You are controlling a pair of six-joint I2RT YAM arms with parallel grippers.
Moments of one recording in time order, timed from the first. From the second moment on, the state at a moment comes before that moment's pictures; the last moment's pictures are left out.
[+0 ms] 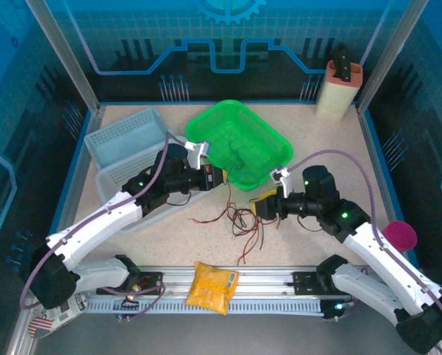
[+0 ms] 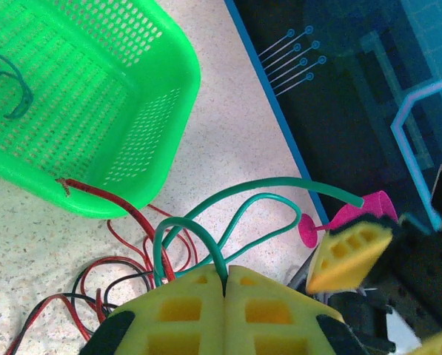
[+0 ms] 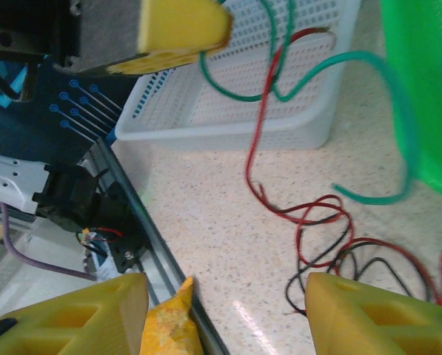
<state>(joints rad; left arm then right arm) -0.63 1.20 0.95 -0.22 0.37 -0.73 0.56 0.81 0.73 -0.46 -0.58 0.33</state>
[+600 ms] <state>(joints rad) -0.66 1.22 0.95 -0.18 0.21 -0.85 0.71 0.89 0.67 -0.28 -0.33 0.44</state>
